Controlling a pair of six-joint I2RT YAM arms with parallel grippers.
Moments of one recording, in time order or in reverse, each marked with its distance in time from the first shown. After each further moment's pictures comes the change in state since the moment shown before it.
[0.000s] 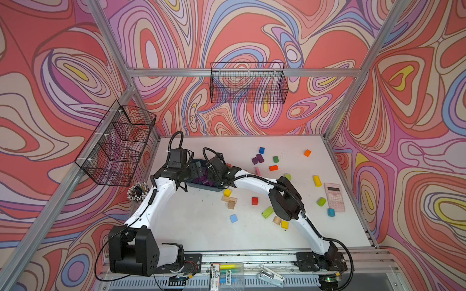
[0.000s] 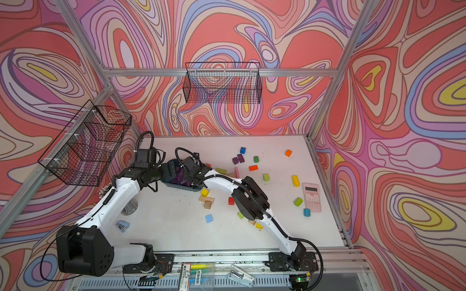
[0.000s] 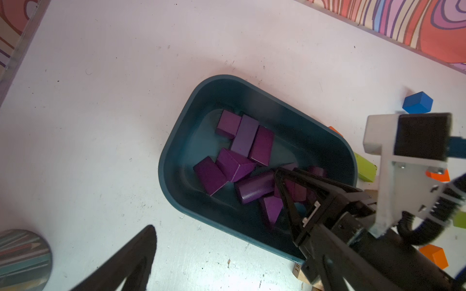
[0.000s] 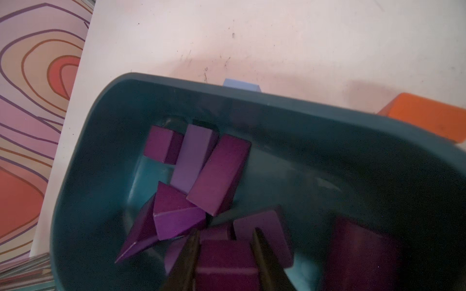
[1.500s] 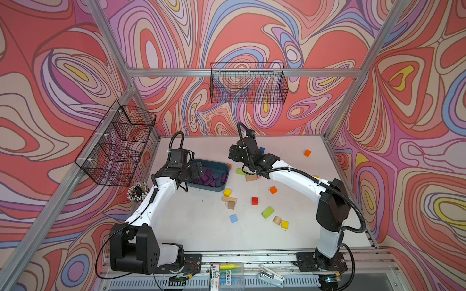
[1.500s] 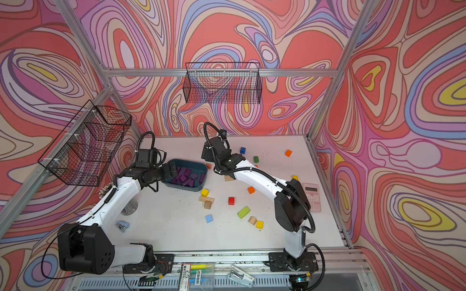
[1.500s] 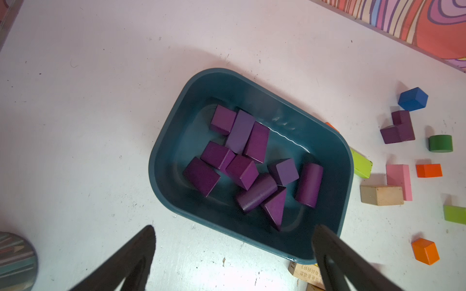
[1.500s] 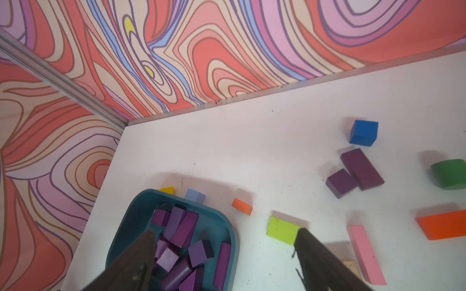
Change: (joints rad) left arm 0.000 0.016 0.000 0.002 0.030 -0.008; right arm -0.143 -0.579 -0.411 0.074 0.195 -0.158
